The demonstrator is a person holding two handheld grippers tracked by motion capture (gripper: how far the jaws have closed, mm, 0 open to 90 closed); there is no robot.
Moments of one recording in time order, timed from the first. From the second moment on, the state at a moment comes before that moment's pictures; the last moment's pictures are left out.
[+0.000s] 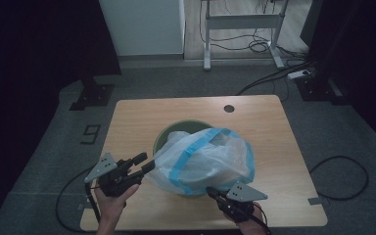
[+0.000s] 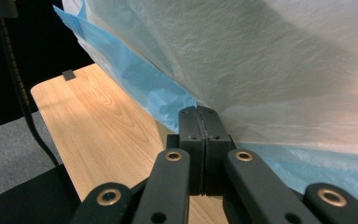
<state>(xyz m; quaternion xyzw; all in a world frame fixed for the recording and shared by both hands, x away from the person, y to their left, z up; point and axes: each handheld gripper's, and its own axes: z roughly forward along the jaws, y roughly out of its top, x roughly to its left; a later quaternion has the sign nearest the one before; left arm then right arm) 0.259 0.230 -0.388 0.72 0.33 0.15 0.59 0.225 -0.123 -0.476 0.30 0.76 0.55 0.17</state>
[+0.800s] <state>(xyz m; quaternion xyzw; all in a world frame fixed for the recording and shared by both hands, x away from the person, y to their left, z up) 0.295 0.181 -0.363 0.77 0.30 0.16 0.54 0.224 -0.124 -0.477 0.30 0.77 0.54 0.16</state>
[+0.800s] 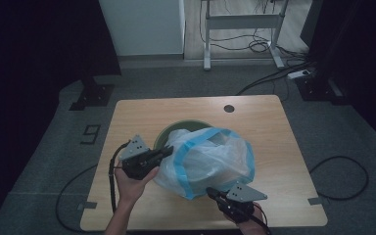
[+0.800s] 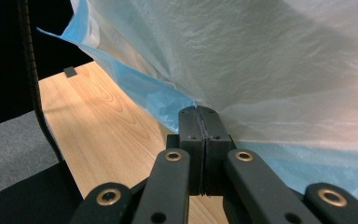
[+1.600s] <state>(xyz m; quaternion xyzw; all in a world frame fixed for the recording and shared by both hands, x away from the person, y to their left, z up) 0.313 0.234 -0.372 0.68 0.37 0.15 0.61 0.212 -0.159 -0.461 0.33 0.73 0.56 0.21</state>
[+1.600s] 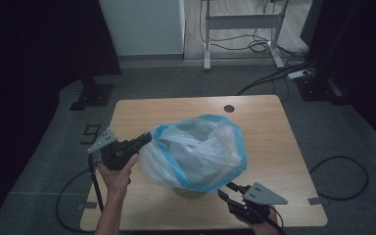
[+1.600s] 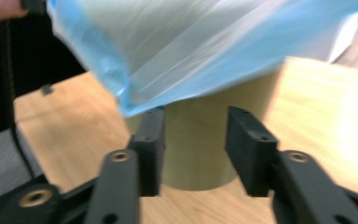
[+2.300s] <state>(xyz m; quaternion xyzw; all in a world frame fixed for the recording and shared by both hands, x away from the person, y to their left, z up) 0.307 0.236 -0.373 0.68 0.36 0.16 0.62 0.234 -0.184 -0.428 0.36 0.67 0.62 0.20</state>
